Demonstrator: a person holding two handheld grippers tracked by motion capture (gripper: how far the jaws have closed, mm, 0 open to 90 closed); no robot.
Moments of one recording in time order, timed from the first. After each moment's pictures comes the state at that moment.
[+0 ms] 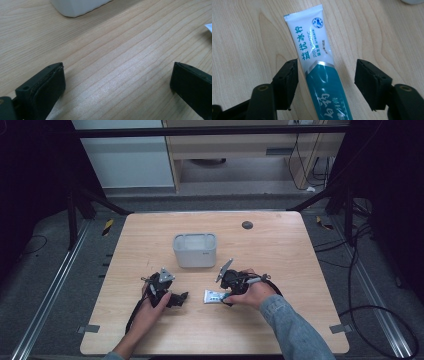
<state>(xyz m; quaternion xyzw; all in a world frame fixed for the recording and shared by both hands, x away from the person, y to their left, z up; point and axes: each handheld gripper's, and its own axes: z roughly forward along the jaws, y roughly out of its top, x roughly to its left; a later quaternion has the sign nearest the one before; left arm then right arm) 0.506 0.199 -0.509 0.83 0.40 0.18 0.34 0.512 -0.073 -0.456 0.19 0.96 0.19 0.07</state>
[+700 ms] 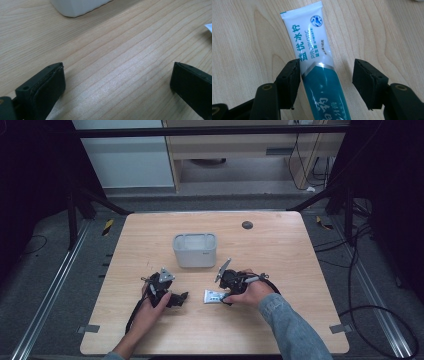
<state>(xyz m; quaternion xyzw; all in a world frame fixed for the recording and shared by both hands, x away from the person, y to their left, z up) 0.506 0.199 -0.509 0.83 0.40 0.18 0.34 0.517 -0.070 -0.462 0.19 0.96 0.19 0.06</state>
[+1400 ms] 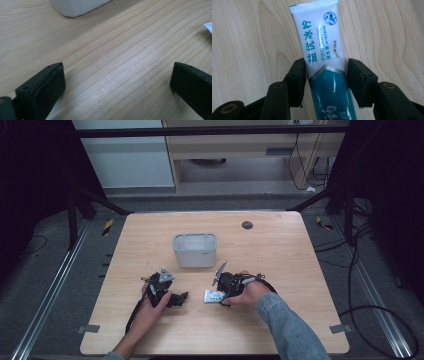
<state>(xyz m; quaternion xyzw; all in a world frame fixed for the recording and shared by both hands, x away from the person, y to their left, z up) 0.506 0.199 -0.509 0.83 0.40 0.18 0.34 0.518 -0.062 -0.471 0.16 0.97 0.17 0.04</state>
